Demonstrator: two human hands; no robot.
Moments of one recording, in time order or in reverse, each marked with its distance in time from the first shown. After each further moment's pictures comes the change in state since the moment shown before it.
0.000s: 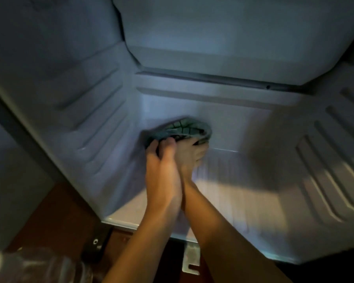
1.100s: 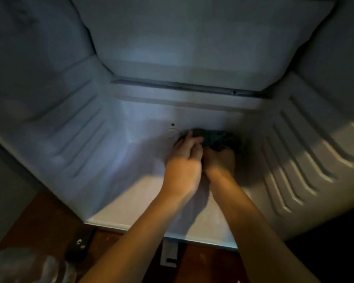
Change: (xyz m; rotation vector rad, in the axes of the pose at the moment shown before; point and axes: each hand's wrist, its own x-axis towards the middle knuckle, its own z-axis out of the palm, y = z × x) left_hand -0.017 -0.001 0.058 0.493 -0.379 0.254; right_hand 0.046 0.072 -0.099 0.413 0.014 0.142
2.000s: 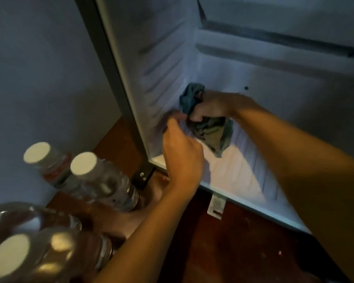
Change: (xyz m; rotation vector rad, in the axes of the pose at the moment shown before) left_hand -0.055 -0.043 -0.077 0.226 0.669 -0.140; right_hand -0.041 -0.083 0.097 -0.982 -0.921 -0.561
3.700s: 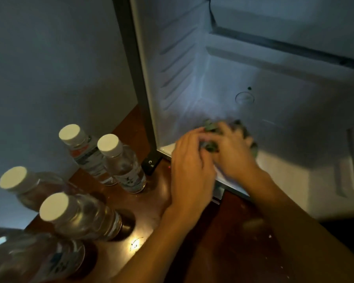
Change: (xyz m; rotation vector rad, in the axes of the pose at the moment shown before) left_hand -0.058 -0.009 -0.032 -0.039 -0.138 0.230; right_hand -0.082 0.042 0.098 0.238 0.441 0.056
